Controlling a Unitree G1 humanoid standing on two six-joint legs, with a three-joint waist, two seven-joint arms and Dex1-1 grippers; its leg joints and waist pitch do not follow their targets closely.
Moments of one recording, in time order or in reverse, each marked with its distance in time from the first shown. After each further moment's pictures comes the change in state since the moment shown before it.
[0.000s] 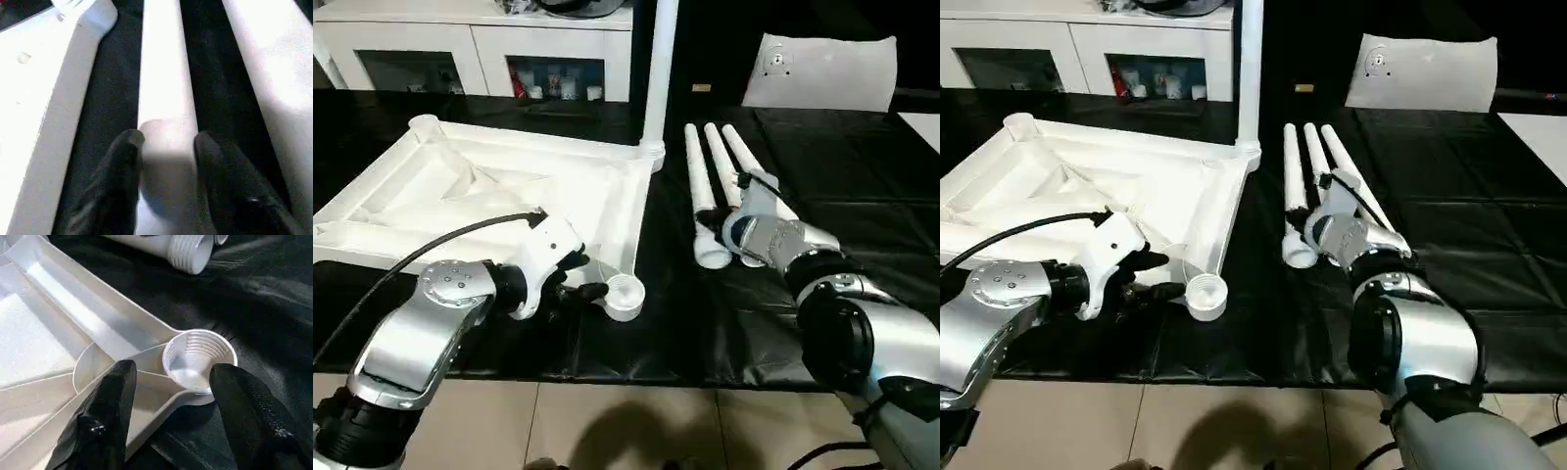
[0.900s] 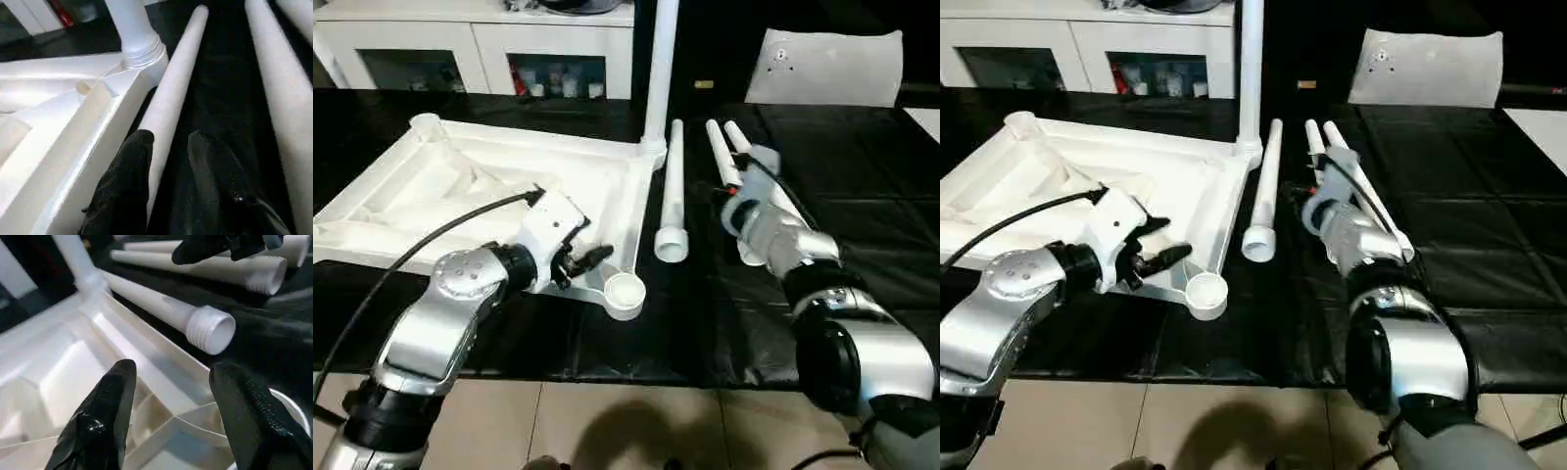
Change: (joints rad) left arm -0.001 -0.082 0.043 0.066 0.049 -0.236 0.169; right arm 0.016 0.020 0.137 -0.137 -0.070 -0.138 0.118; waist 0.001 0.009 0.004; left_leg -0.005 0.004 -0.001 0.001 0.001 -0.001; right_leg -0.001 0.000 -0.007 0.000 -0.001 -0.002
